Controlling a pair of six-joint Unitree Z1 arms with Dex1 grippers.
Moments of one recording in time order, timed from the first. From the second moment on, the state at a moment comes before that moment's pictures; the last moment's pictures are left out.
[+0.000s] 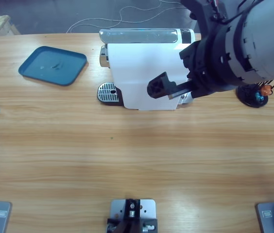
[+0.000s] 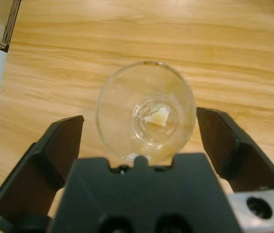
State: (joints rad) arm 0 -0.15 1.43 -0.47 -0.04 0.43 -0.09; arm 1 1.01 1.66 -1.39 0.70 -0.20 0.49
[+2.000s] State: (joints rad) arm 0 -0.54 1.78 -0.89 -0.05 -0.37 0.70; arm 1 0.90 0.90 -1.14 1.03 -0.32 0.28
